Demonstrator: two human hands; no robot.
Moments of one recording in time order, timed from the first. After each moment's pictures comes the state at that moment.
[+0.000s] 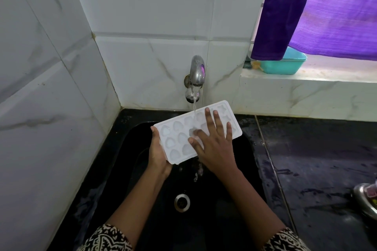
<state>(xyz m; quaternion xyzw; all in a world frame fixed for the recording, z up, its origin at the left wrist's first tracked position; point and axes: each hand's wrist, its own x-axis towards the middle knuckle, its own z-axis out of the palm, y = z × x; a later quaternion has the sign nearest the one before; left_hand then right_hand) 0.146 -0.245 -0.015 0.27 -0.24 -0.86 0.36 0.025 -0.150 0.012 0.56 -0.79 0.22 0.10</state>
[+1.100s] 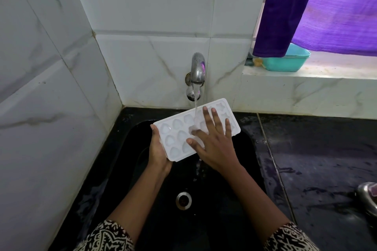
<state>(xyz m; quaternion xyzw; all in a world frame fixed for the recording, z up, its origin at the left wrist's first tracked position) 0.145 -0.249 -0.019 0.29 -0.25 -0.85 0.37 0.020 -0.153 0.014 0.60 -0.77 0.20 0.07</state>
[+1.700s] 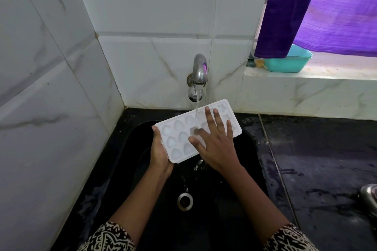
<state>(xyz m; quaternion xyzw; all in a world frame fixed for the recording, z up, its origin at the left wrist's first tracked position) 0.147 -0.247 -0.020 0.28 -0.25 -0.85 0.38 0.022 -0.153 0.017 0.59 -0.78 0.21 0.04</state>
